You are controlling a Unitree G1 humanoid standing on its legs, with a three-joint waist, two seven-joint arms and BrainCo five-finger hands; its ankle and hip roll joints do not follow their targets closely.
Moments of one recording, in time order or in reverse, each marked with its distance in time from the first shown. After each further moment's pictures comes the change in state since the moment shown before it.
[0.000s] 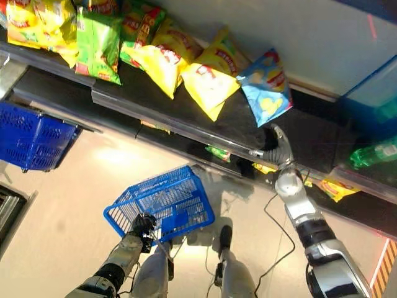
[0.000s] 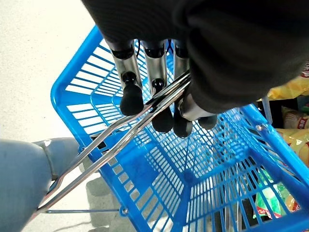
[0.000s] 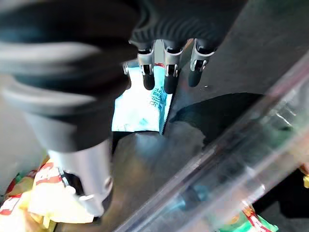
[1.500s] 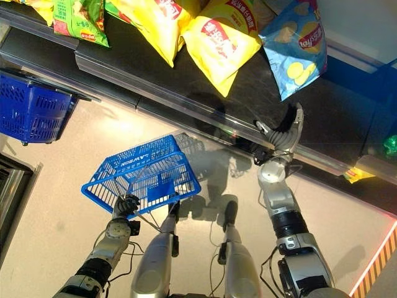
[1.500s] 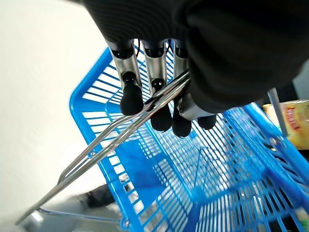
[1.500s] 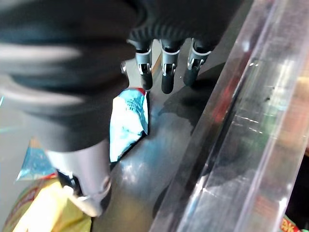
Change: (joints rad) left arm 0.052 0.113 -0.001 -0.202 -0.068 0.041 0.181; right arm -0.017 0.290 -0.174 -0.130 -0.014 0.004 -0.441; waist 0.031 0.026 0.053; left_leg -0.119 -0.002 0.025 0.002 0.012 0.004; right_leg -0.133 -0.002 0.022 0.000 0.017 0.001
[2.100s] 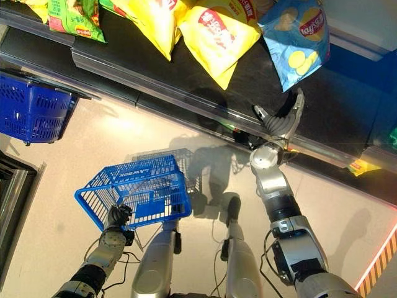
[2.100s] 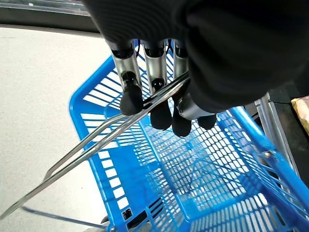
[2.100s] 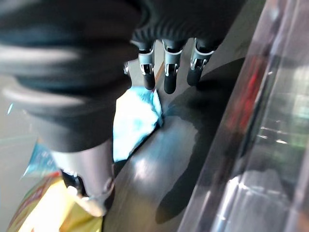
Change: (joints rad) left arm 0.030 0.025 -0.047 0.019 -0.002 -0.002 0.037; right arm -0.195 -0.027 0.066 0.083 0.000 0.060 -0.072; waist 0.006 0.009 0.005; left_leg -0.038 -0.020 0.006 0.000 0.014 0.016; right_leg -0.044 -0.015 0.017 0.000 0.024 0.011
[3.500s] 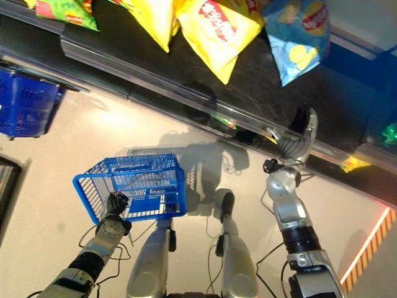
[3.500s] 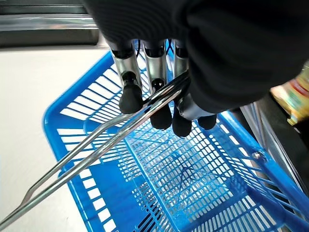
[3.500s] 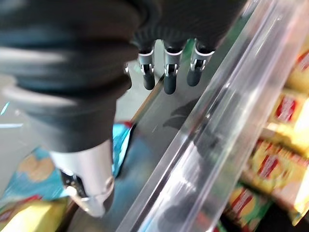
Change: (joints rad) left arm -0.094 0.071 -0.037 -0.022 0.192 0.083 0.013; right arm 0.384 -0.086 -0.115 -0.279 -0.030 -0.030 0.100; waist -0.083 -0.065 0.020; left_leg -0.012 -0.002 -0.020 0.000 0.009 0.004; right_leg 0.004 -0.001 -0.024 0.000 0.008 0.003
